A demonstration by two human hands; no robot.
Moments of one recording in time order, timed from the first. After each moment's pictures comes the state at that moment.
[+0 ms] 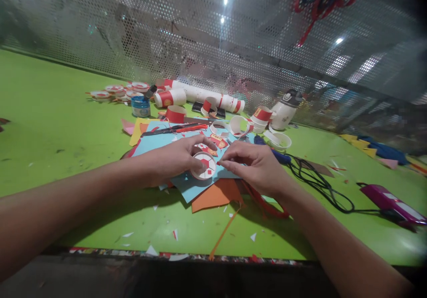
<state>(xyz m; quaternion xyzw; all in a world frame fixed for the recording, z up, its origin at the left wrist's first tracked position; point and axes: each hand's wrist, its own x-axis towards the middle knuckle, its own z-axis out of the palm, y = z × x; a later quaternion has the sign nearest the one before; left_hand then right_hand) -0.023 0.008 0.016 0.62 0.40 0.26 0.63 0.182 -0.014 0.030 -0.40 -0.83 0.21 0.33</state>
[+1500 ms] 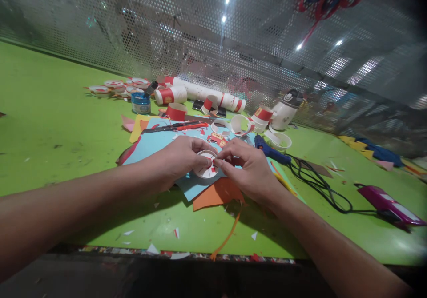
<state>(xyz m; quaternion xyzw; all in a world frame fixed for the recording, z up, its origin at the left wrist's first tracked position) -0.009 -0.001 0.014 0.54 0.44 0.34 0.63 0.162 -0.018 0.014 -0.44 -0.80 0.18 0.37</state>
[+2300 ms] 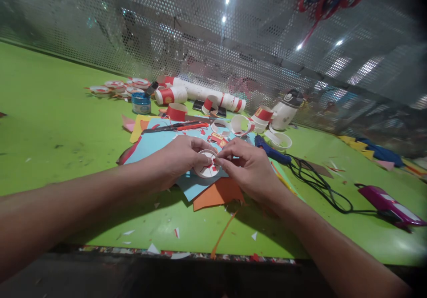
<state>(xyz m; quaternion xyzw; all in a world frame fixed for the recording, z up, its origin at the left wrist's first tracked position) -0.011 0.000 0.014 0.53 0.43 0.35 0.64 0.164 -0.017 0.016 -0.43 -0.81 0.16 0.37</state>
